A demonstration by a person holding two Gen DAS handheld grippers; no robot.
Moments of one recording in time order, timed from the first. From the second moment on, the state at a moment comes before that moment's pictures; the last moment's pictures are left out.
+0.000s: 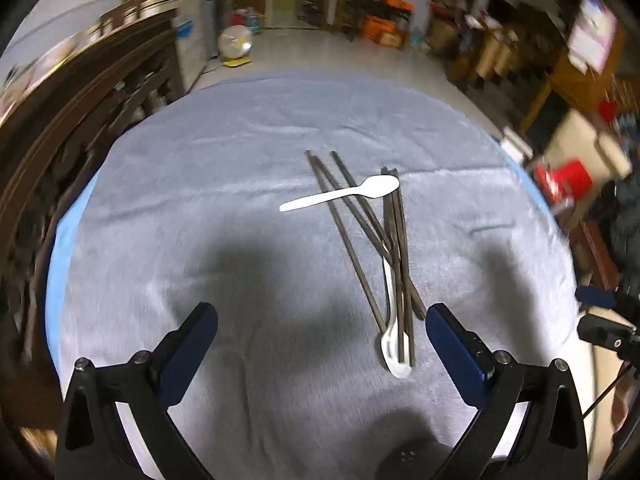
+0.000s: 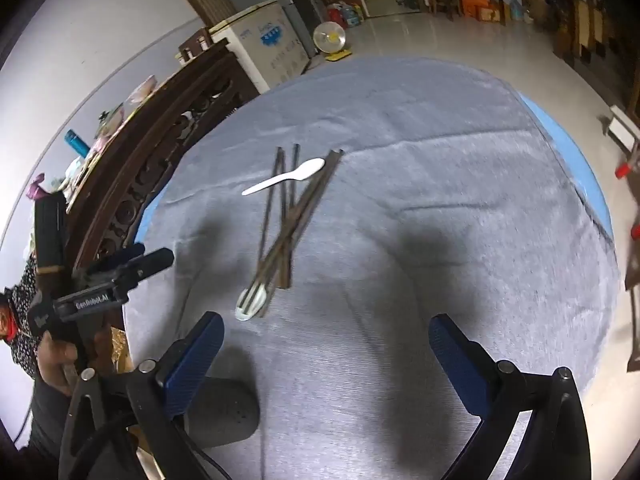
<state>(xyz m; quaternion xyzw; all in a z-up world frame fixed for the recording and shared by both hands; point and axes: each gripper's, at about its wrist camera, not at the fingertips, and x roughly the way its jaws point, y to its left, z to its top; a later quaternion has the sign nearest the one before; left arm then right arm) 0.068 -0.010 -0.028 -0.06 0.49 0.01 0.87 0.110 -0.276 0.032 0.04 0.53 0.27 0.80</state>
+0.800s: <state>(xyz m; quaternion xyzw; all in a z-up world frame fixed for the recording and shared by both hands) 0.261 -0.093 -0.087 0.21 0.61 -0.23 0.73 0.186 -0.312 -0.045 0.15 0.57 0.26 0.77</state>
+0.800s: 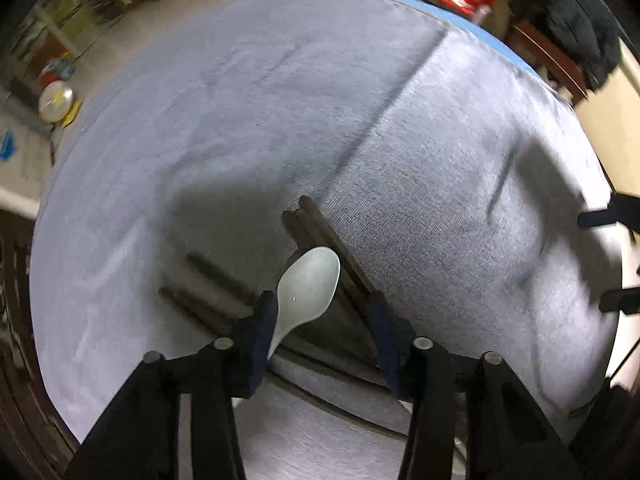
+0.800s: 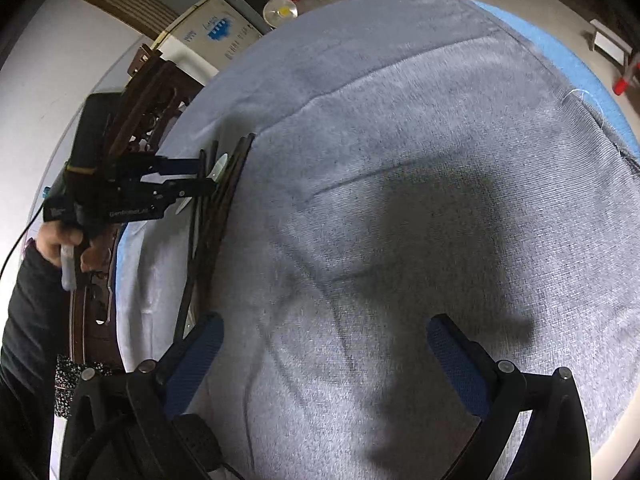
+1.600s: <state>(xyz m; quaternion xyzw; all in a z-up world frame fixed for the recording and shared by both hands) 0.313 -0.080 -0.104 0.18 0.63 -0.31 0.69 0.198 -0.305 -0.056 0.16 0.58 0.27 0.75</state>
